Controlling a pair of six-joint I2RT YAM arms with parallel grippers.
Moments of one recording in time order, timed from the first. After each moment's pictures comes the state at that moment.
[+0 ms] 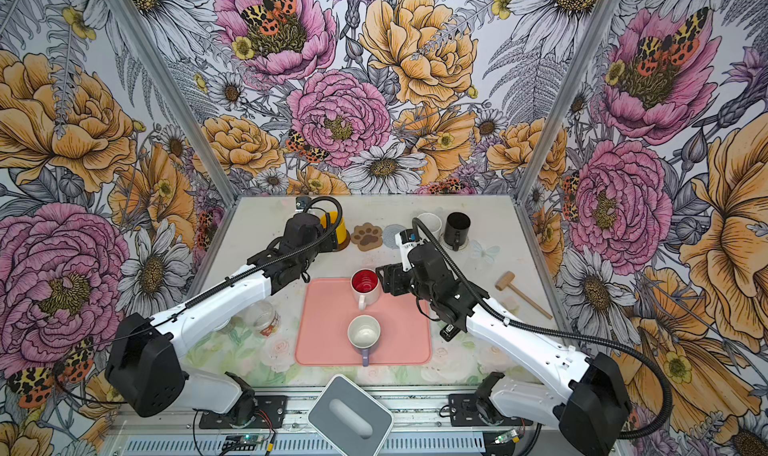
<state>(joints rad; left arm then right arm) -0.57 1.42 1.09 -0.17 -0.46 -0.39 0.72 1.11 0.87 -0.31 -0.04 0.45</state>
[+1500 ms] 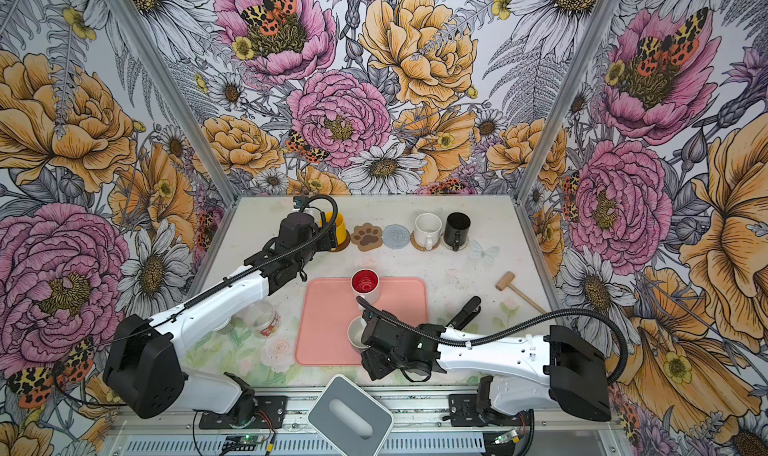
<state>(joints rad) -0.54 1.42 1.07 -0.12 -0.37 -0.39 1.23 1.28 0.75 -0.54 0.01 0.67</state>
